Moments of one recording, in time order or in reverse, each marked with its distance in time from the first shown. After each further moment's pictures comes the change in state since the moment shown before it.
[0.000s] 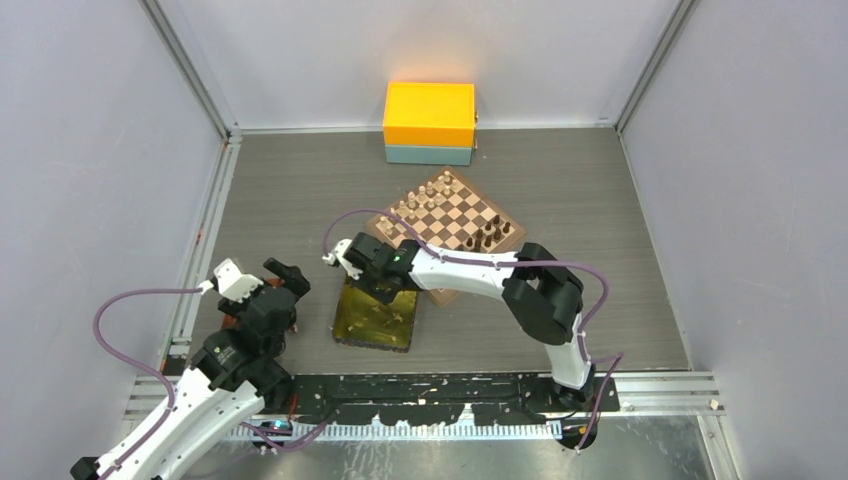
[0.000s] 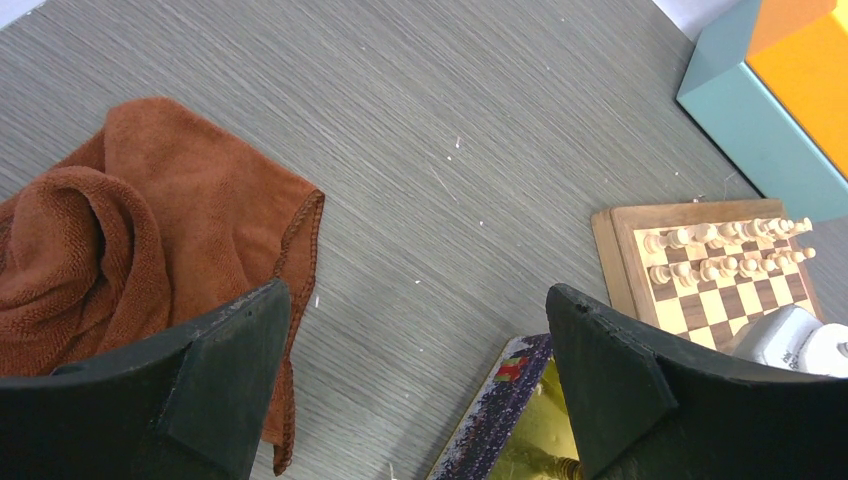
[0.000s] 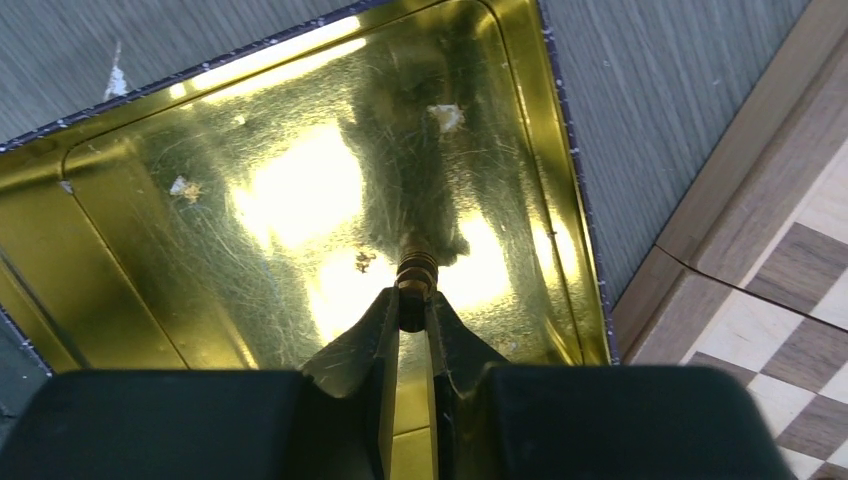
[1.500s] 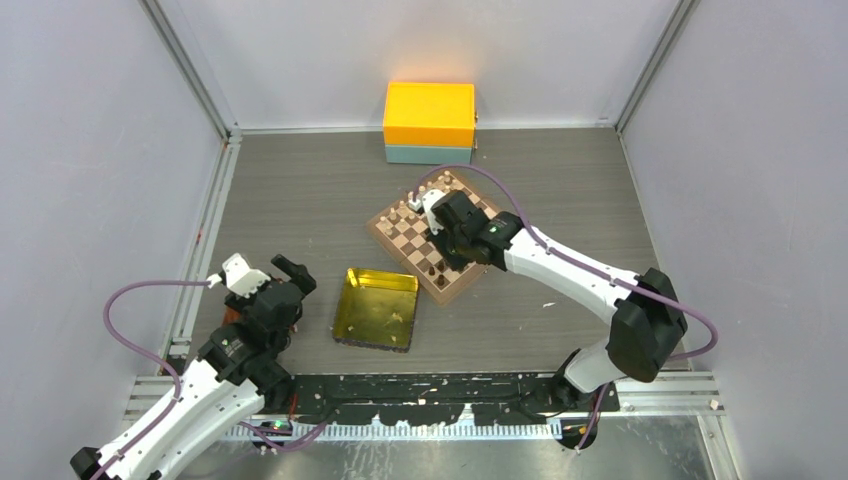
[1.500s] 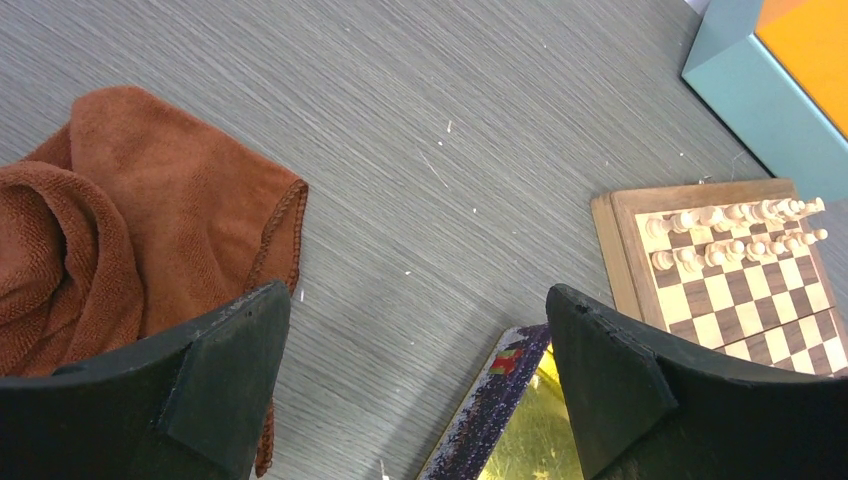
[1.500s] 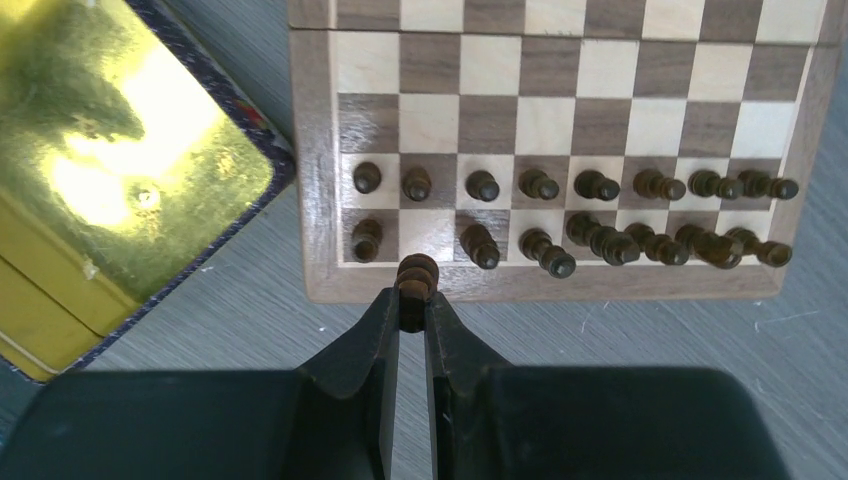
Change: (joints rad) left arm 0.000 0.077 0.000 0.055 0.031 0.006; right arm -0.281 -0.489 -0.269 -0.104 0.085 0.029
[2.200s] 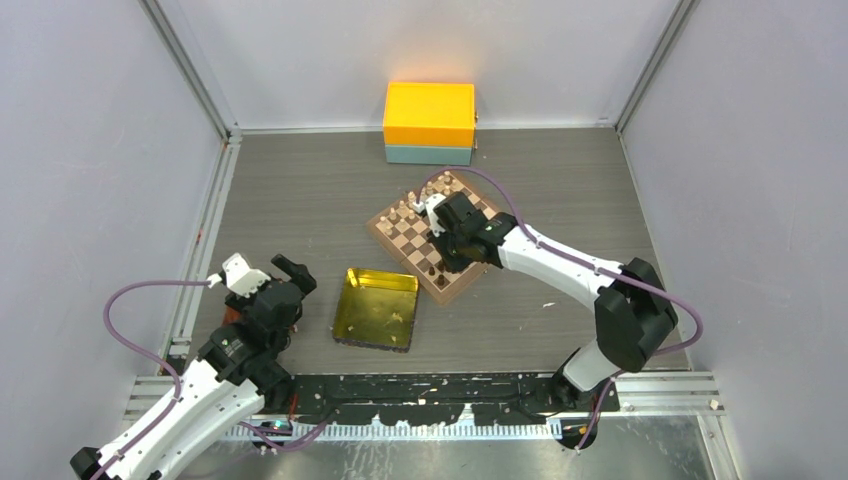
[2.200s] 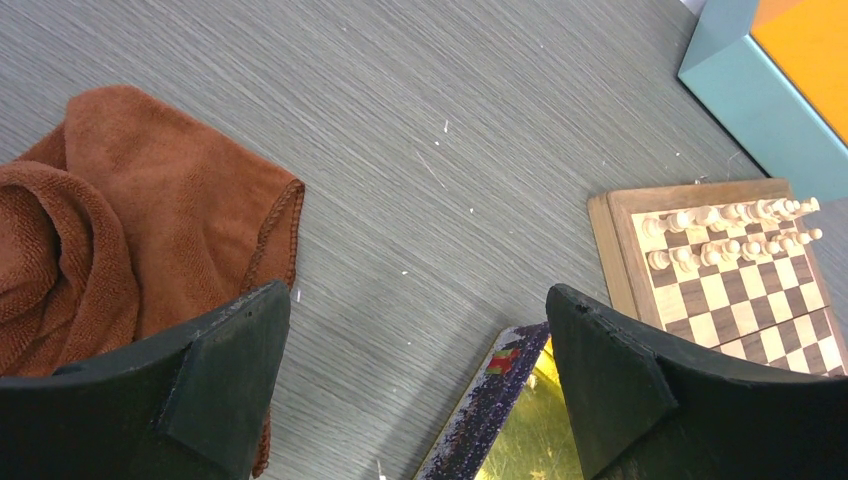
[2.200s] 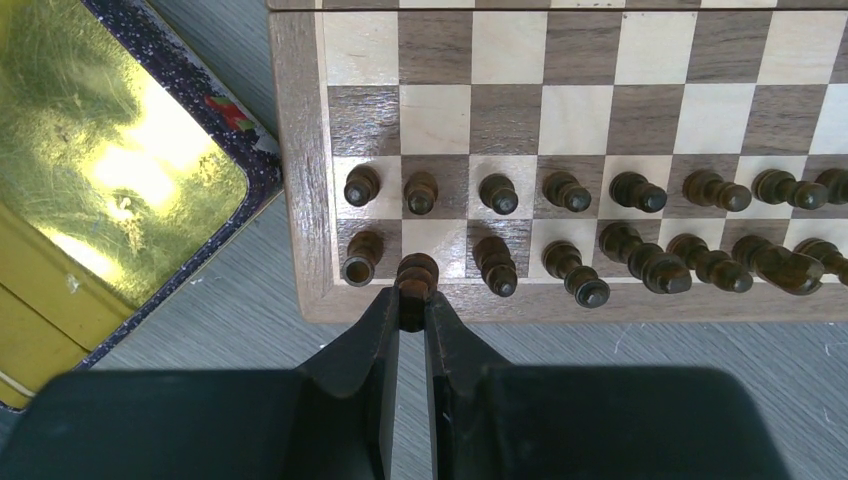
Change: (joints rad) left arm 0.000 0.000 0.000 0.005 0.004 0.000; right arm -0.069 0.059 -0.065 0.070 -0.087 0.016
